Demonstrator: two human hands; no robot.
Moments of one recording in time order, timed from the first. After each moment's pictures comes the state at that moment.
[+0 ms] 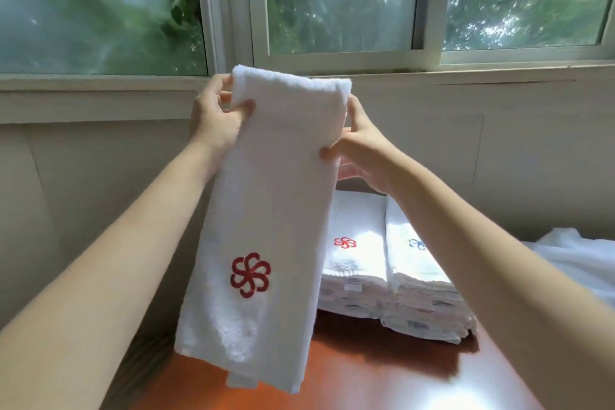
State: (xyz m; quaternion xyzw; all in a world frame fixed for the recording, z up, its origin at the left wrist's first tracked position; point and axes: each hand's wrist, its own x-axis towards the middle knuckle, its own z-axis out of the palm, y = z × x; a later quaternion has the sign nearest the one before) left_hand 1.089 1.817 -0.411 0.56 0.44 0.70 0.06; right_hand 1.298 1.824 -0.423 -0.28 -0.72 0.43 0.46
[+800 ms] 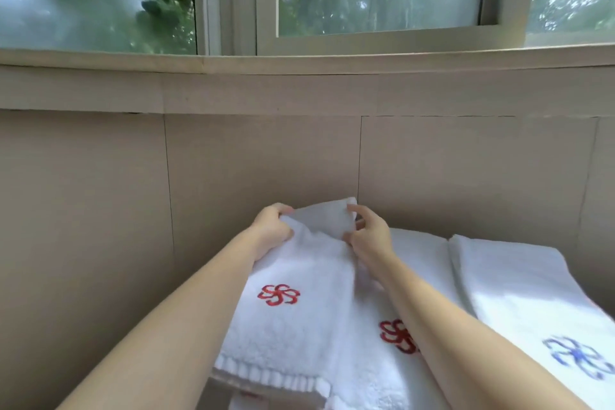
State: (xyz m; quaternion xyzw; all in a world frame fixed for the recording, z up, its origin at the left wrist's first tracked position) left_hand 1.038 2.113 -0.597 0.58 0.66 0.43 0.18; right_hand 1.226 2.153 -0.624 -0.47 -0.65 0.29 0.51
